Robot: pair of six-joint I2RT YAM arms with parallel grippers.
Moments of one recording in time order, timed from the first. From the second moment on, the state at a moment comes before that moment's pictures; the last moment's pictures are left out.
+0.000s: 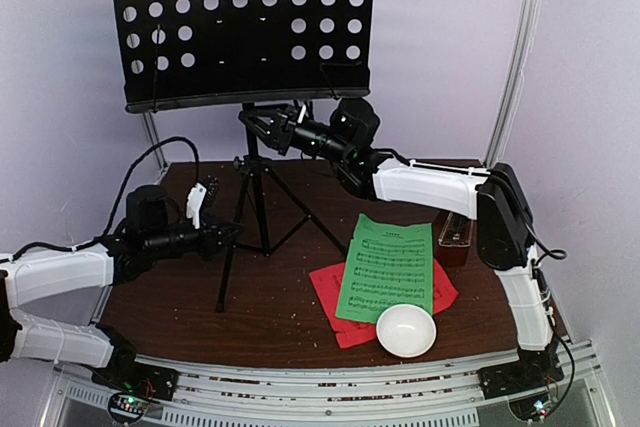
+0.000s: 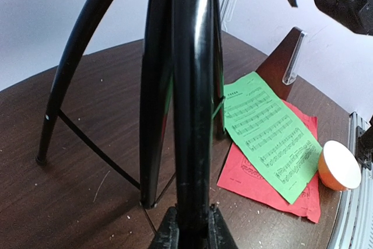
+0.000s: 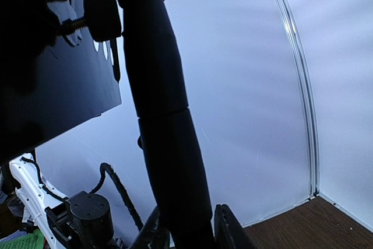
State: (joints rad) left arm -0.49 1.10 0.51 0.25 0.40 -0.10; right arm 0.84 2.25 1.96 0.72 -0.55 0.47
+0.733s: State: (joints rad) left arm -0.55 1.11 0.45 0.51 0.38 -0.12; right arm 0.91 2.12 1.80 0.59 -0.41 0.36
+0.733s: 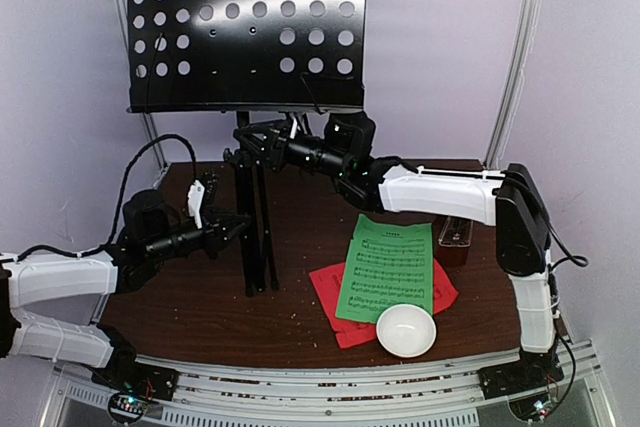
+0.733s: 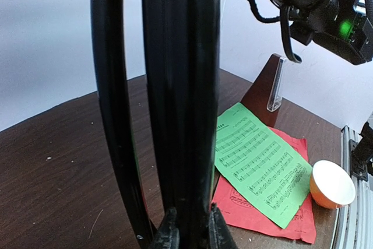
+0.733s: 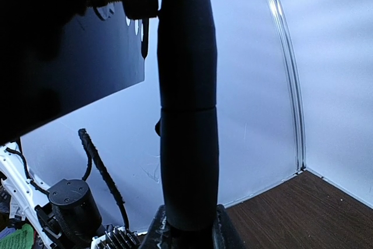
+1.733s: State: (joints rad) left arm -0.62 1.24 0.44 0.71 0.34 -0.15; right arm 0.95 2.03 1.61 0.72 -0.33 0.32
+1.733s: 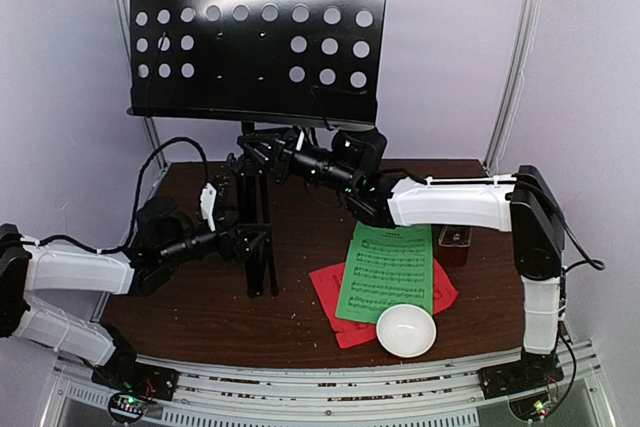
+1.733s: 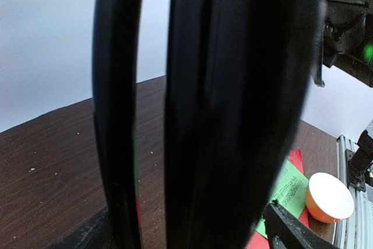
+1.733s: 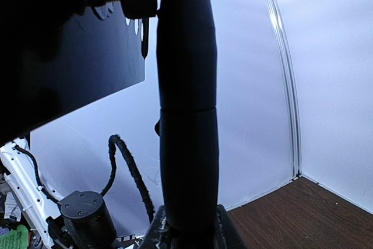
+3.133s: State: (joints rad) left arm -0.73 1.28 0.54 0.49 0.20 -0.25; right arm 0.98 1.93 1.43 0.67 0.10 0.50
